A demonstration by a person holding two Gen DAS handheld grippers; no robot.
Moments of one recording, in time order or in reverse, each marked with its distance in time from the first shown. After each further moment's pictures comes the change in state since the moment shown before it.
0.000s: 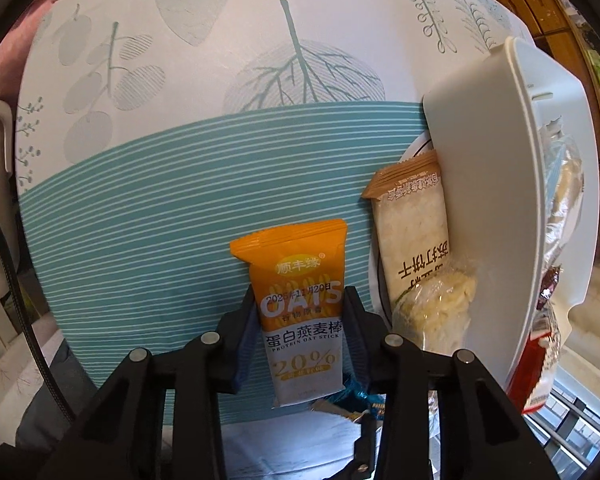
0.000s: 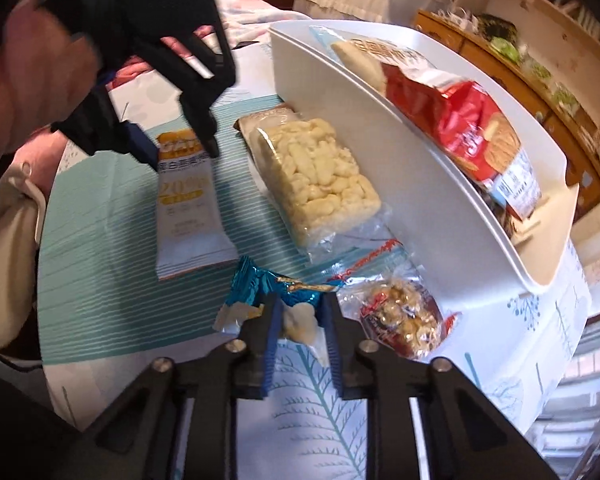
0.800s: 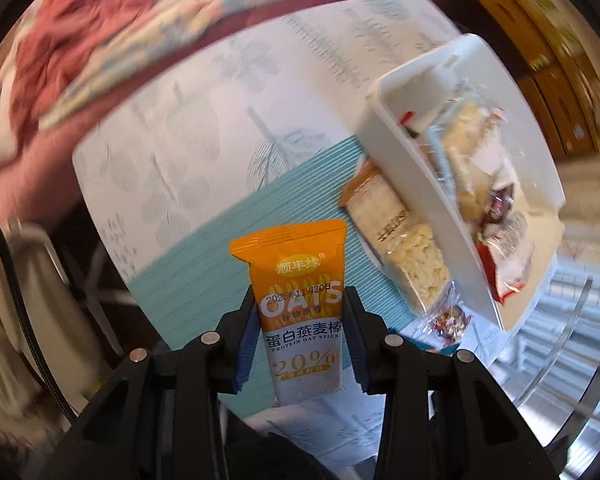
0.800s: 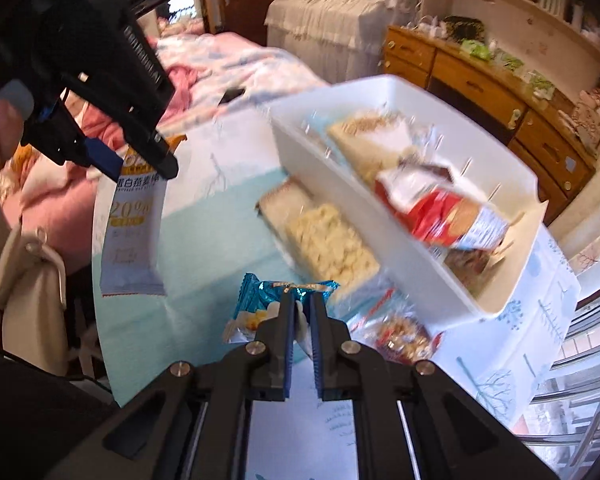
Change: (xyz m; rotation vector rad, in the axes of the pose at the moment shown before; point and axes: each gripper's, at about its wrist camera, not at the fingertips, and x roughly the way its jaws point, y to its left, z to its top) left arm -0.125 -0.040 -0.005 0.415 -0.093 0.135; right arm -0.067 0.016 0.037 0.148 -0.111 0.008
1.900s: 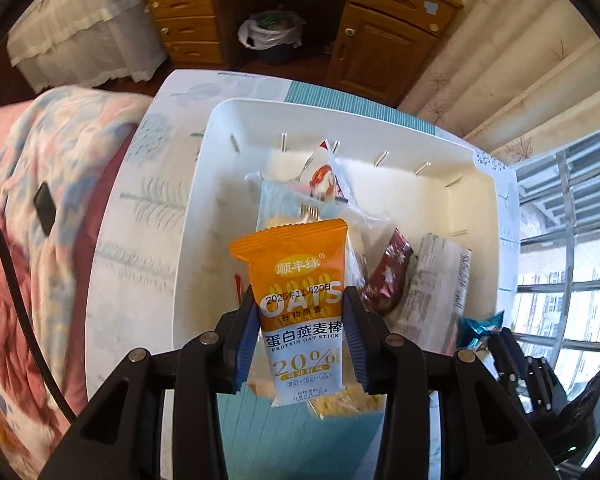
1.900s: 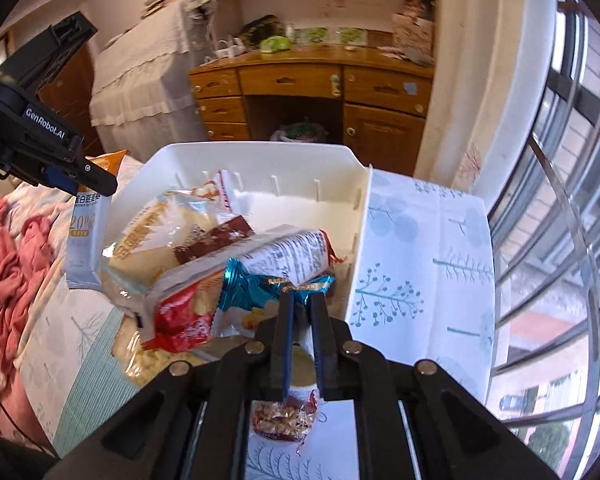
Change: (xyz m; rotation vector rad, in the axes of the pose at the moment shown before) left arm -0.003 -0.185 0.114 0.747 -0.098 -0.026; right arm 0.005 -0.128 0.007 0.594 -0.133 -0.334
